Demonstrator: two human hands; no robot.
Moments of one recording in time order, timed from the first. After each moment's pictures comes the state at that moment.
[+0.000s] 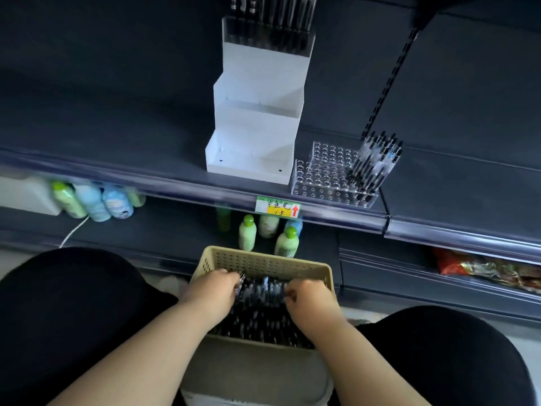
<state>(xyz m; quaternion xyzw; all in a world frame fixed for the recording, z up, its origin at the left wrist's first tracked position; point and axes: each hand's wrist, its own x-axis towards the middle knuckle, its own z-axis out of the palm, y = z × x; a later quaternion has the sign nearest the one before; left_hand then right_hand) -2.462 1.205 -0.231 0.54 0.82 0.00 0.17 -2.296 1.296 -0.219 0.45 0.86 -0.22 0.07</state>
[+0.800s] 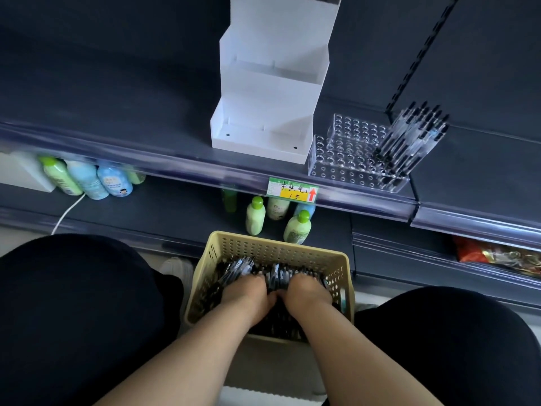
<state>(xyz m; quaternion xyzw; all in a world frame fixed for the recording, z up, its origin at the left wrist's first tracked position) -2.433 1.244 -0.302 0.46 0.84 -0.02 0.29 -2.342 1.309 -0.278 0.55 0.77 -0.22 0.23</state>
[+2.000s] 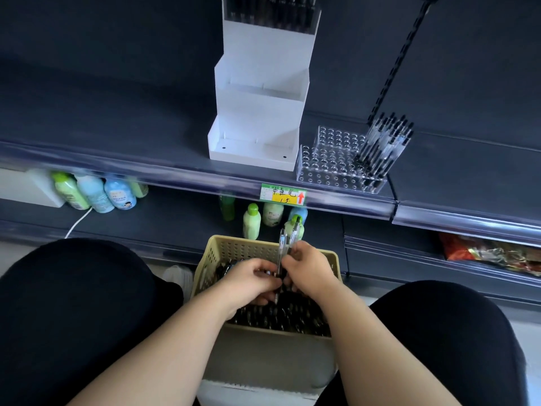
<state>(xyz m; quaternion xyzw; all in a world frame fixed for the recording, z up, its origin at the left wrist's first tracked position) -2.432 1.220 -0.237 0.26 0.68 0.42 0.55 -2.324 1.311 -0.215 0.50 0.75 -0.44 -0.06</state>
